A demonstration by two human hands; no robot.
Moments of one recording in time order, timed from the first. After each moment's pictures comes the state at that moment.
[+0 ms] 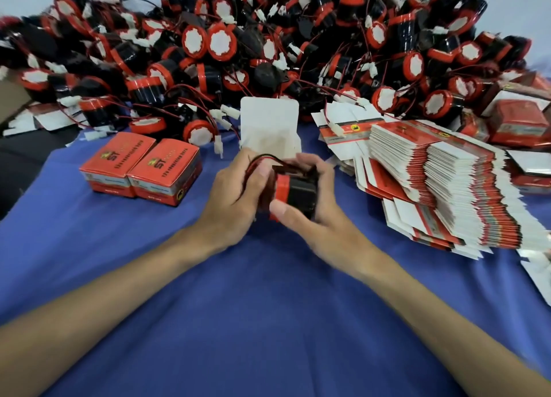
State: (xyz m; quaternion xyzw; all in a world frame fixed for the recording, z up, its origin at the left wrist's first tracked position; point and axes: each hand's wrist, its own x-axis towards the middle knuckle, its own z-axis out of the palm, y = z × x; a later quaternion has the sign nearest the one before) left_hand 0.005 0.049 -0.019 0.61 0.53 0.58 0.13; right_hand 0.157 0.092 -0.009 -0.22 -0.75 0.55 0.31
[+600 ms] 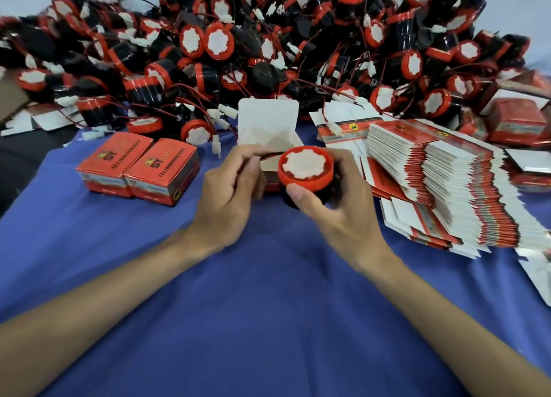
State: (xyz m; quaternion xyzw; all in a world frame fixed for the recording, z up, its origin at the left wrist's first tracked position) left_hand 0.007 0.046 -0.016 0.62 0.52 0.59 0.07; right_hand 0.161 0.097 0.001 -0.25 -0.74 0.42 0.47
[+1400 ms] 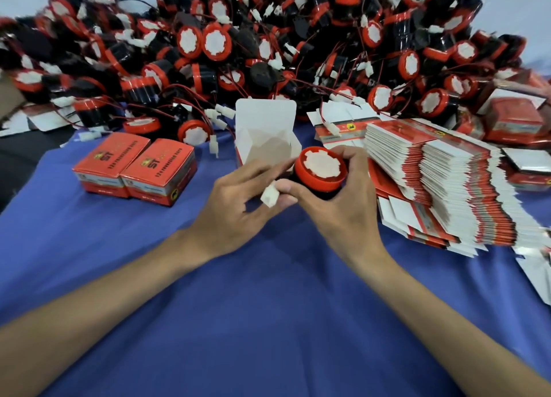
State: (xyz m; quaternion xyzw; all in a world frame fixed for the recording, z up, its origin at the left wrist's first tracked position) left_hand 0.010 0.048 -0.019 0.73 0.47 0.50 -0.02; right_hand 0.160 0.098 0.001 -0.34 -0.72 0.34 0.50
